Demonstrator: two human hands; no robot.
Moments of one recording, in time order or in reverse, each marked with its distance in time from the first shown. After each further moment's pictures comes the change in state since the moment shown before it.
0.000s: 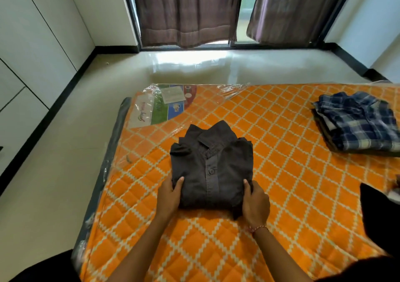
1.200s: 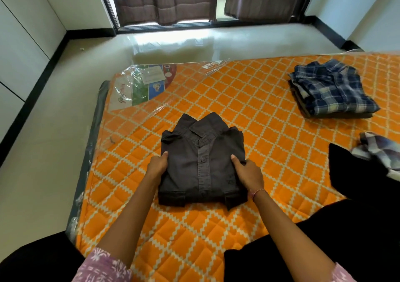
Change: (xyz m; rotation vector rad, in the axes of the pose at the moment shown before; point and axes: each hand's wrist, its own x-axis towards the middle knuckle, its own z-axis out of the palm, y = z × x) left_hand 0.013 0.015 0.006 0.127 -0.134 -0.525; right_hand 0.008 0.025 -0.042 -0.008 -0.327 0.252
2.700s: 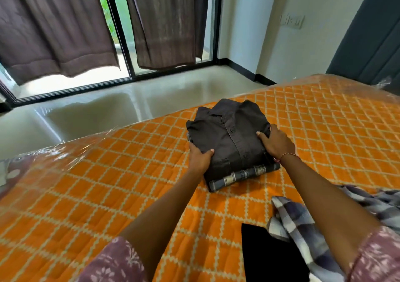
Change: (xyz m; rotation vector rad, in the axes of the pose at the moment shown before) left_hand 0.021 0.311 0.444 -0.157 -0.392 0.503; right_hand 0.323 0.043 -0.405 -0.318 0.539 -0.165
